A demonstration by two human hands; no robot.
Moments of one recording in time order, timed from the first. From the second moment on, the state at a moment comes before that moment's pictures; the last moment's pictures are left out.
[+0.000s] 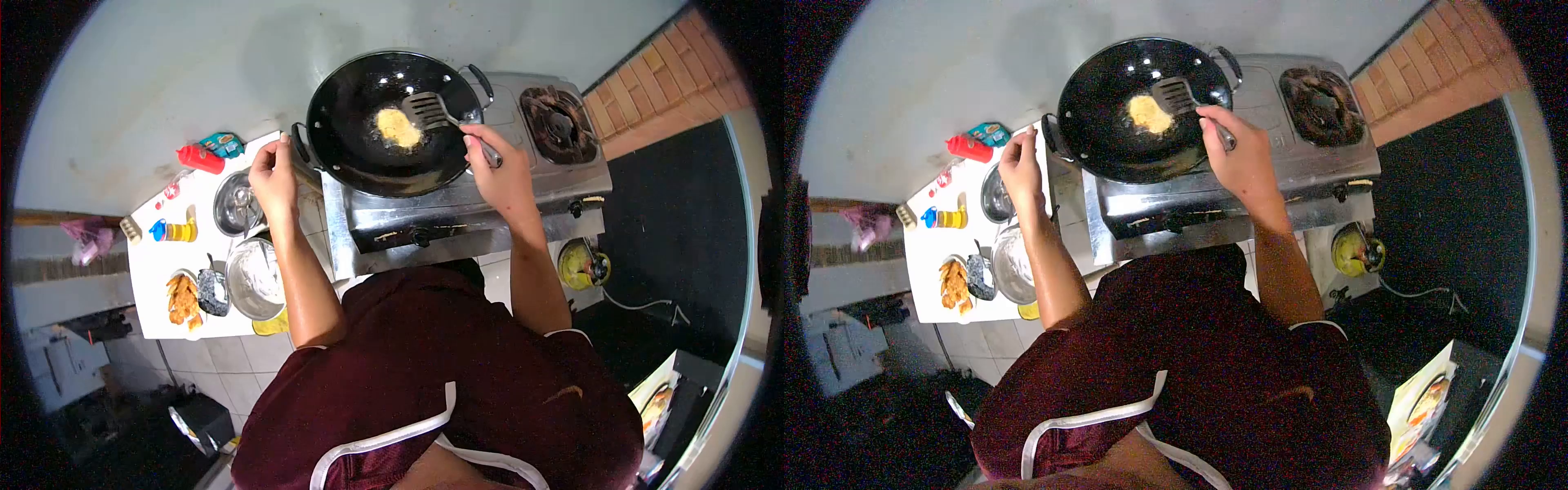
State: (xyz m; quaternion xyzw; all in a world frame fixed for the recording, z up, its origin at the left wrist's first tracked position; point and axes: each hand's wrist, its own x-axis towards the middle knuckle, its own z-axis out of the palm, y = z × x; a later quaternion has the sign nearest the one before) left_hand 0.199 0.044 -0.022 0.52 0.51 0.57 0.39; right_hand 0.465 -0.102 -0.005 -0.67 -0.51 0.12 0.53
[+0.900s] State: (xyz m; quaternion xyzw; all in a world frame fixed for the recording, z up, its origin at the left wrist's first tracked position) left_hand 0.273 0.037 0.018 0.61 0.40 0.51 0.46; right_hand 0.486 -0.159 -0.031 -0.69 -0.42 0.27 0.52
